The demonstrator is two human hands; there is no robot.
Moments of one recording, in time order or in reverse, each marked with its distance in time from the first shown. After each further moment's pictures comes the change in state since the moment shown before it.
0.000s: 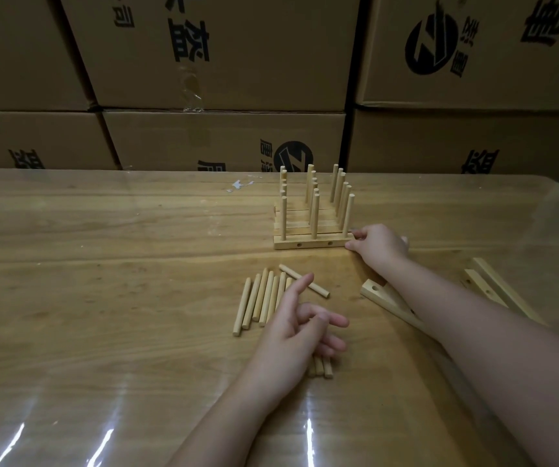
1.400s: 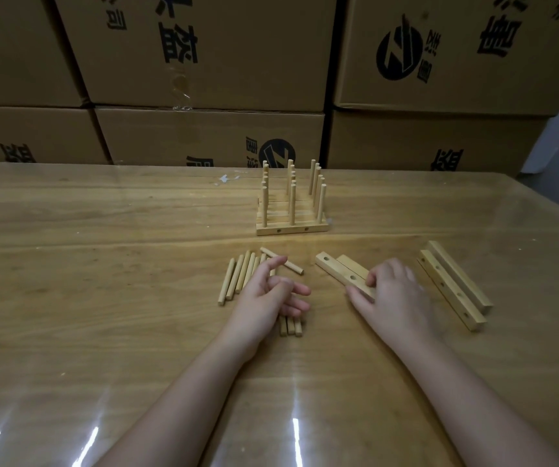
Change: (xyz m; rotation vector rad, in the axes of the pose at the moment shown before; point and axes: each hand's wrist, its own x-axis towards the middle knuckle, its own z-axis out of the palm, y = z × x) left_hand 0.002 -0.001 0.000 -0.045 0.089 -0.020; right_hand -0.155 0.057 -0.022 -0.229 0.265 -0.224
